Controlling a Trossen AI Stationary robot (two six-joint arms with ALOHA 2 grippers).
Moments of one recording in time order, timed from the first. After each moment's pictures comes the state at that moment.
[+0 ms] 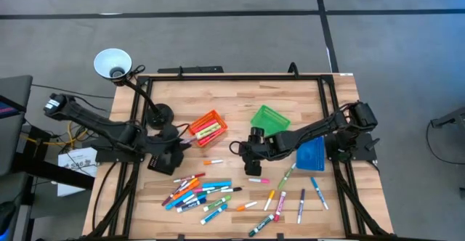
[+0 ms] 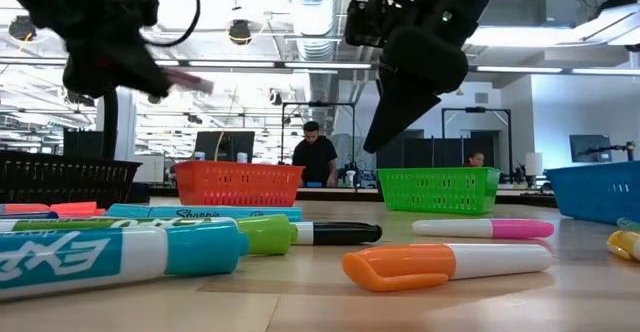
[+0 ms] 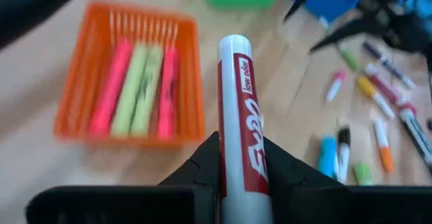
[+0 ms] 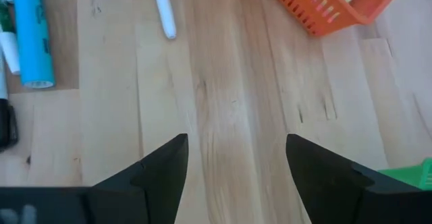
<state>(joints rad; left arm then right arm) -0.40 0.85 0.48 -0.35 -0.49 -0.81 0.24 1.79 1.18 -0.49 0.32 0.19</state>
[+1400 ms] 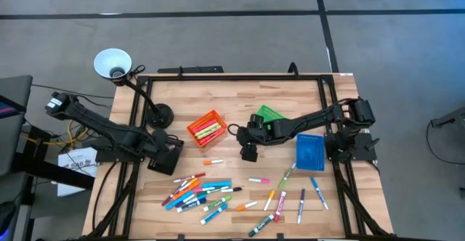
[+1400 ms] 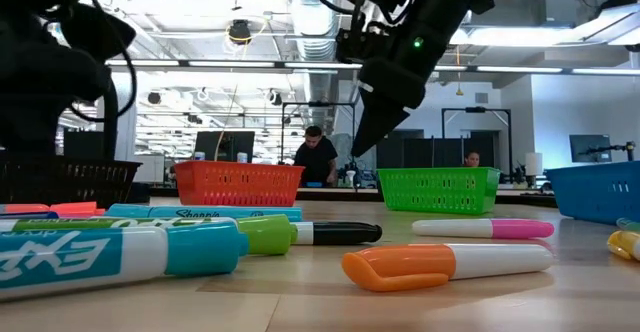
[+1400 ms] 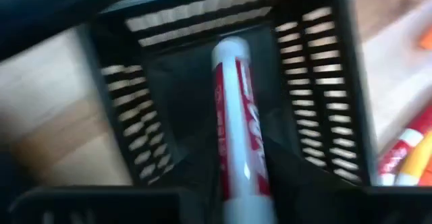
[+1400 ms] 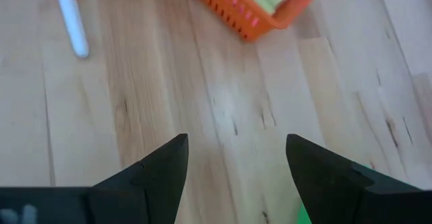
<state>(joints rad) -0.43 0.93 0.47 -0.86 -0.22 -1.36 0.09 1.79 1.18 -0.46 0.31 0.12</state>
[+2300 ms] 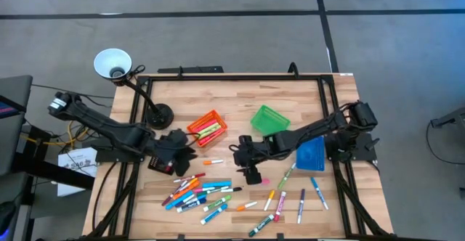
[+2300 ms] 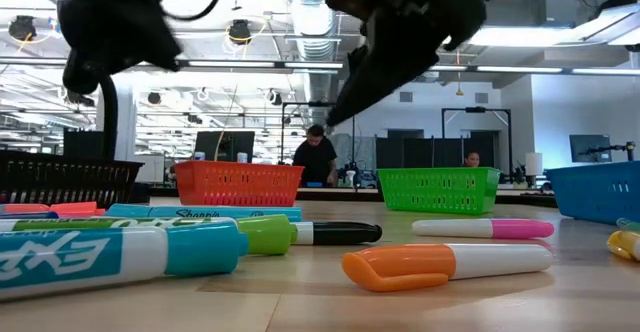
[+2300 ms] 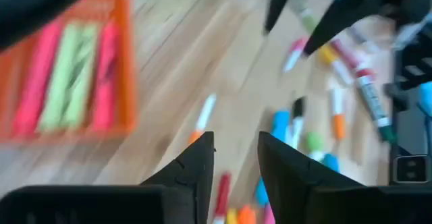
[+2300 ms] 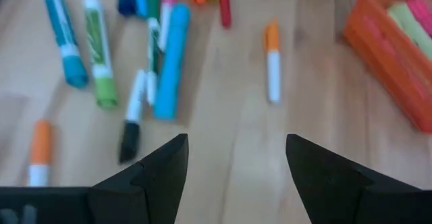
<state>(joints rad) -0.43 1.05 0.67 -0.37 -0.37 -0.76 0.24 1.79 1.17 -0.26 0.02 -0.02</state>
